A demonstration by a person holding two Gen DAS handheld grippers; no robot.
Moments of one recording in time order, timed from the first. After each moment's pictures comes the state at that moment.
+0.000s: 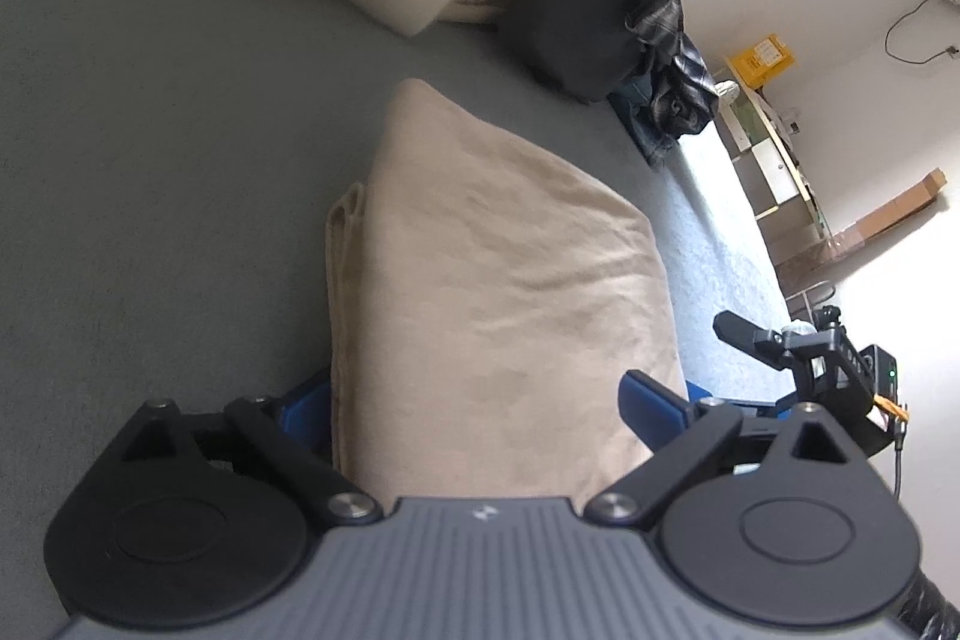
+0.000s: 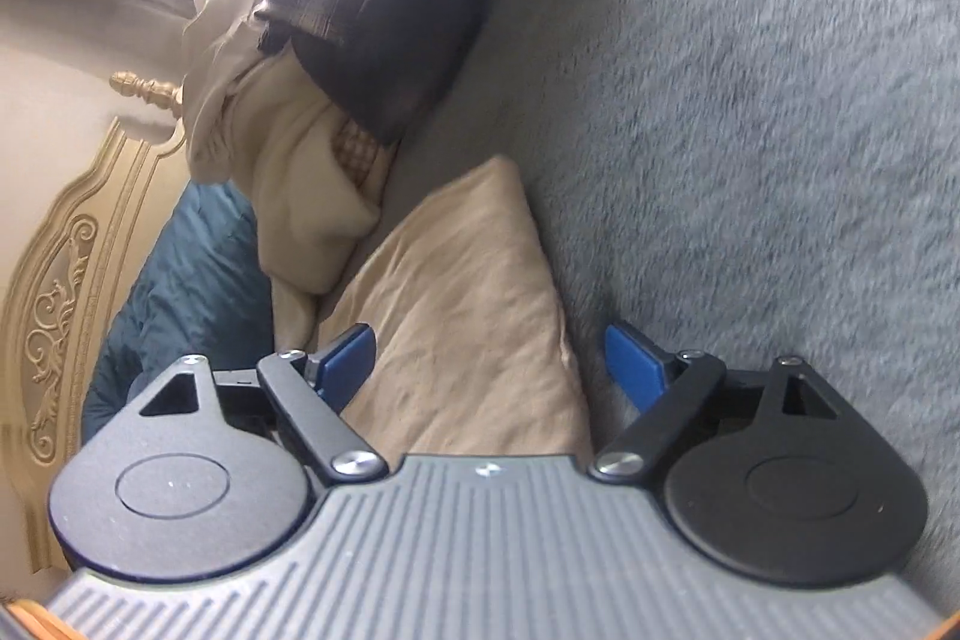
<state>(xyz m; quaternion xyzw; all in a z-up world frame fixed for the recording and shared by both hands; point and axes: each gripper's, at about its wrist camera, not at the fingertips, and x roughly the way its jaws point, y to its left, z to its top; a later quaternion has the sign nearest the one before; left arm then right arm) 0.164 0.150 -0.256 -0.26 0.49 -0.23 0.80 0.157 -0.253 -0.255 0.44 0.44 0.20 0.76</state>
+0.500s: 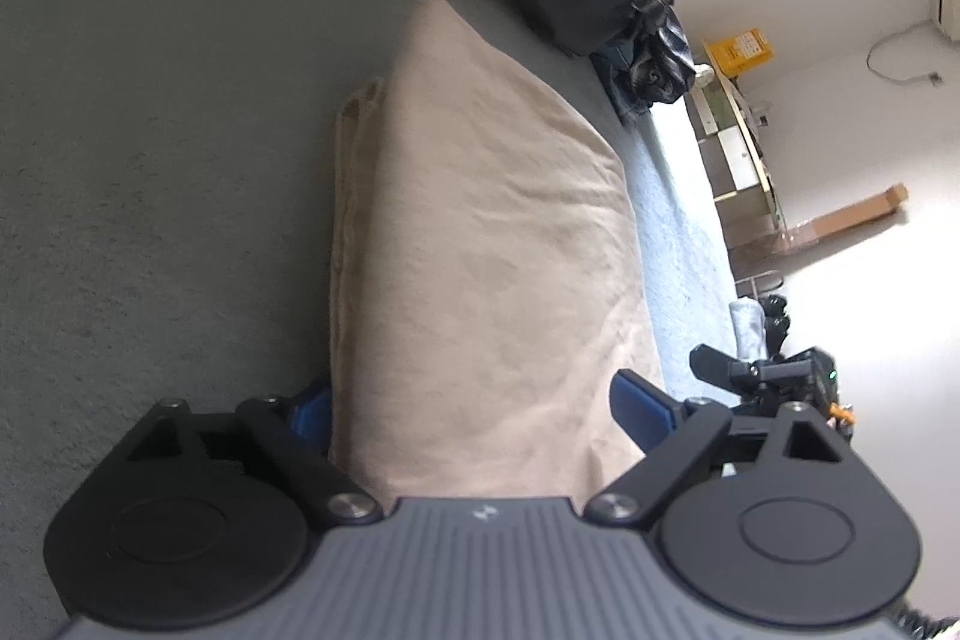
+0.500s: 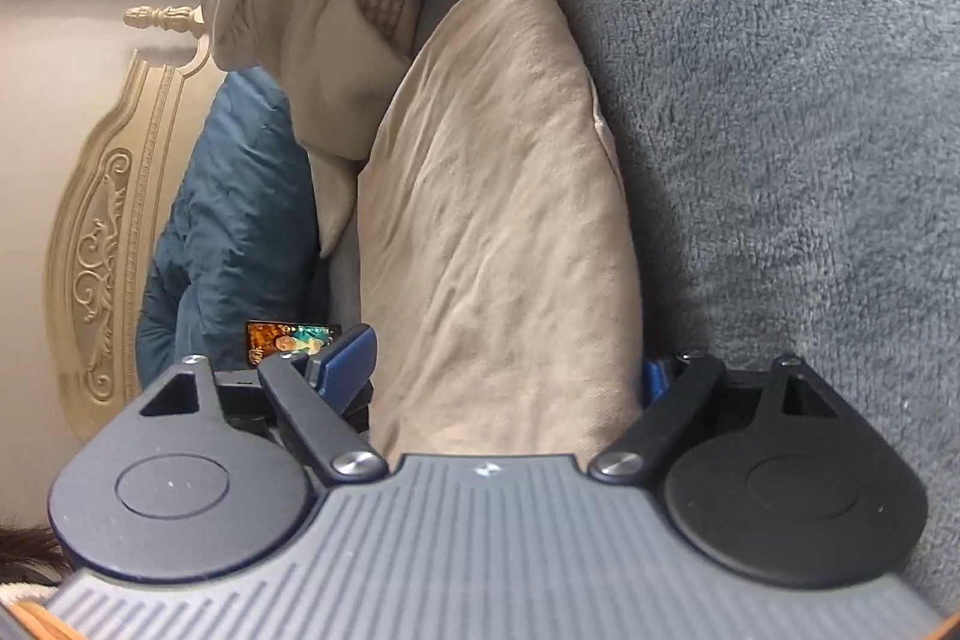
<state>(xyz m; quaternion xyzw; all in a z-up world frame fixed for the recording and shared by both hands) 0.151 0.168 -0.274 -0.32 0.52 -0.27 0.74 0.120 -0.244 -0.264 0.46 0.51 0.27 0.67</state>
